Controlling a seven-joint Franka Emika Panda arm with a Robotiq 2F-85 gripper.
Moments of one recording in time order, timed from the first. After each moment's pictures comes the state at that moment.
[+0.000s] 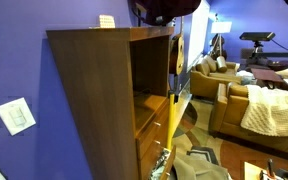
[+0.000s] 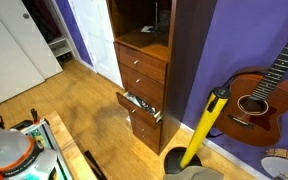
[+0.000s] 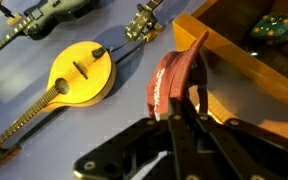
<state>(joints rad) -0.04 -0.64 0.17 -1.79 -0.80 2.10 -0.05</state>
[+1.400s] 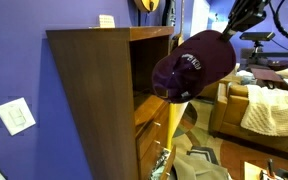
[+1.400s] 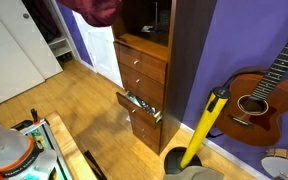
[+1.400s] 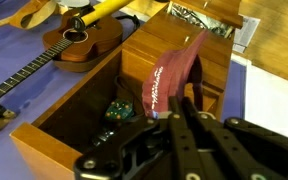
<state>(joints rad) 0.13 -0.73 0.07 -1.84 -0.28 1.58 -0.28</state>
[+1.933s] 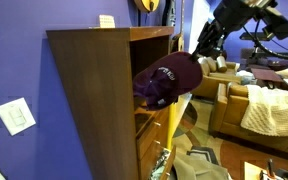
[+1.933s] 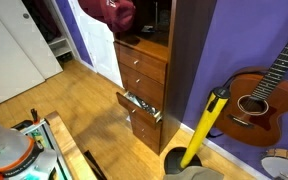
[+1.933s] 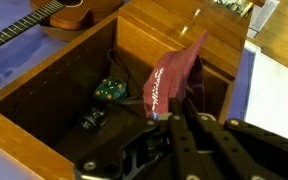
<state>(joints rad) 0.14 -0.74 0.05 -2.09 -0.29 1.94 -0.32</state>
